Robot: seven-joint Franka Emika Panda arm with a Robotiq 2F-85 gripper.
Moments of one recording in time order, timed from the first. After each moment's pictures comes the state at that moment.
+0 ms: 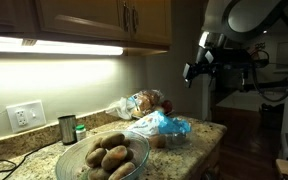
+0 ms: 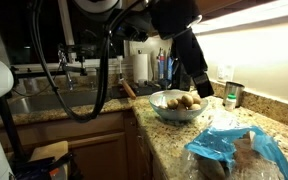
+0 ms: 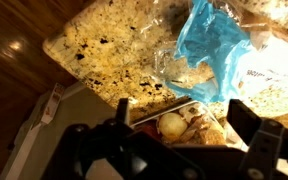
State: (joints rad) arm -0.43 -0.55 0.05 -2.64 -0.24 2.51 0.60
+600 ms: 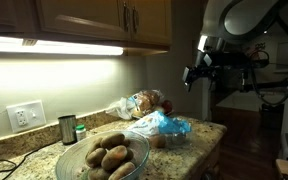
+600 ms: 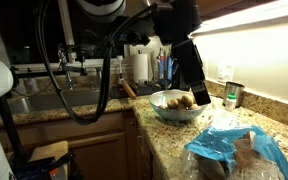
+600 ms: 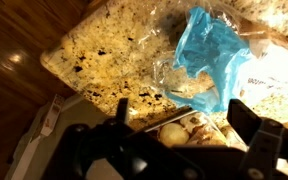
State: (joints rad) arm -0.42 -0.51 0.04 -2.63 -0.21 2.50 0.60
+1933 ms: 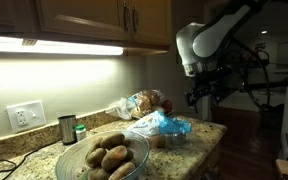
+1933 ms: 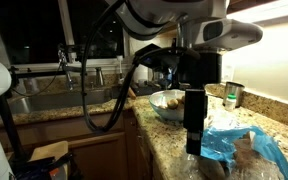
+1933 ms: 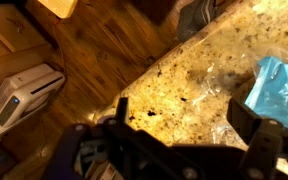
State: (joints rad) arm -0.36 -0.16 -0.01 -2.39 -0.33 2.13 0.78
